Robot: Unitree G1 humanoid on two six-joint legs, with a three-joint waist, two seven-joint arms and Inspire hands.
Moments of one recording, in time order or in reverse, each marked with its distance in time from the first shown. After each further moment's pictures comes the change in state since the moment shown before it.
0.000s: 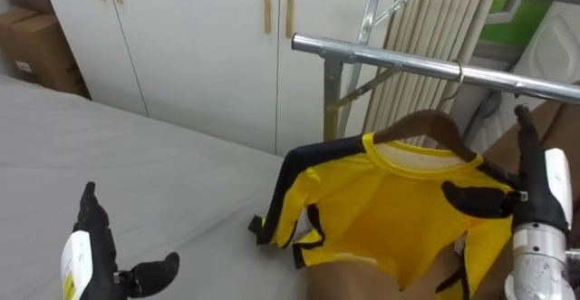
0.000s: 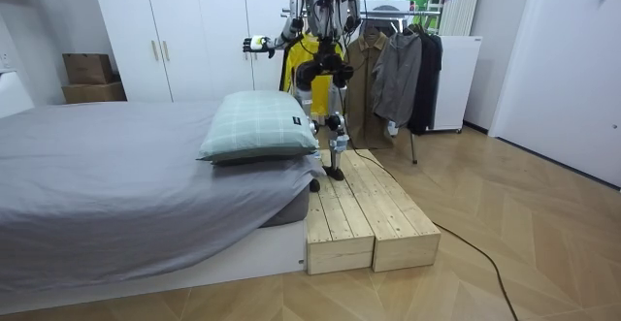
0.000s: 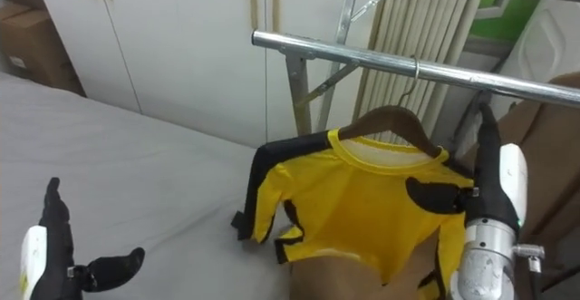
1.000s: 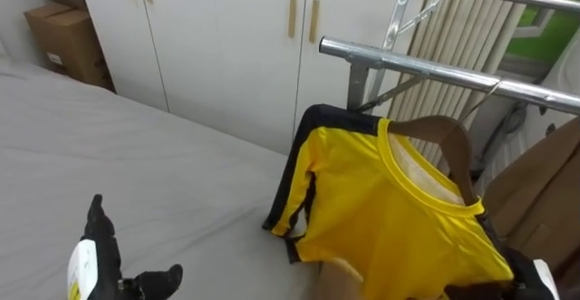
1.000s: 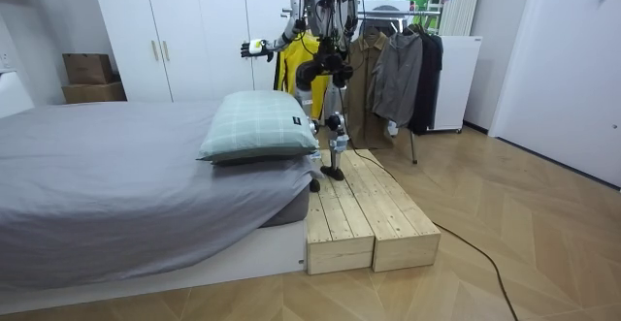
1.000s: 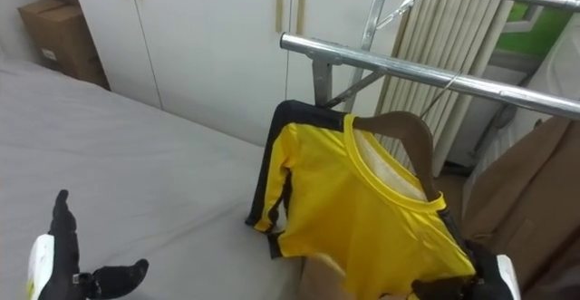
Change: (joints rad) left arm -0.001 -0.026 0.022 0.025 0.005 0.035 -0.054; right arm -0.054 0.001 -0.001 0.559 0.195 0.036 0.219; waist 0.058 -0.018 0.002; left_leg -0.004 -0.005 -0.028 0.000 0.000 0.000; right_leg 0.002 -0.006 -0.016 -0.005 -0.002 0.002
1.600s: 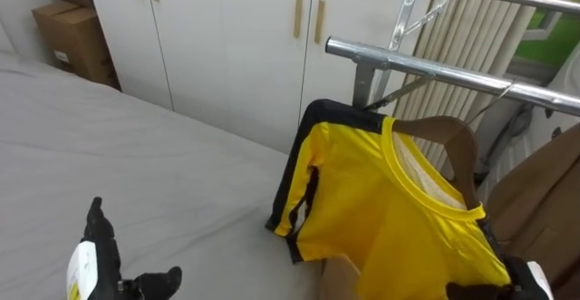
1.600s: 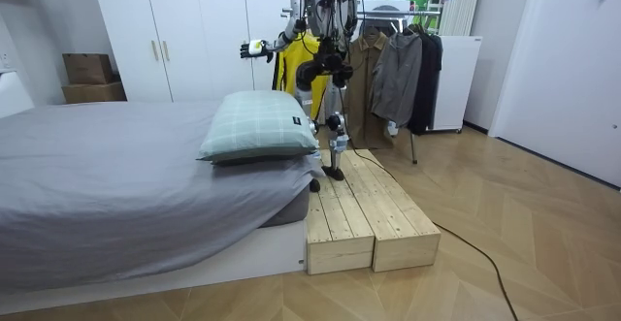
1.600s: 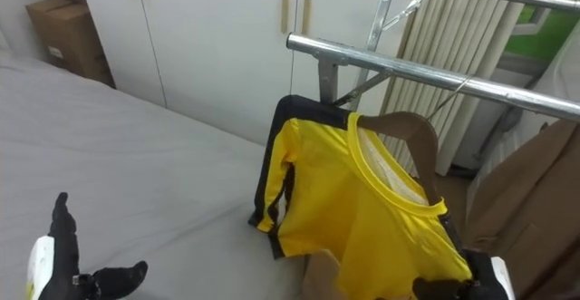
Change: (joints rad) left arm 0.000 0.000 0.000 0.000 0.000 0.014 -0.001; right arm 0.000 0.002 0.000 0.034 0.001 0.000 0.036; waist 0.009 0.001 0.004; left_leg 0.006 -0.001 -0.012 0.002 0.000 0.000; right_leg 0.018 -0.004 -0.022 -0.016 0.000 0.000
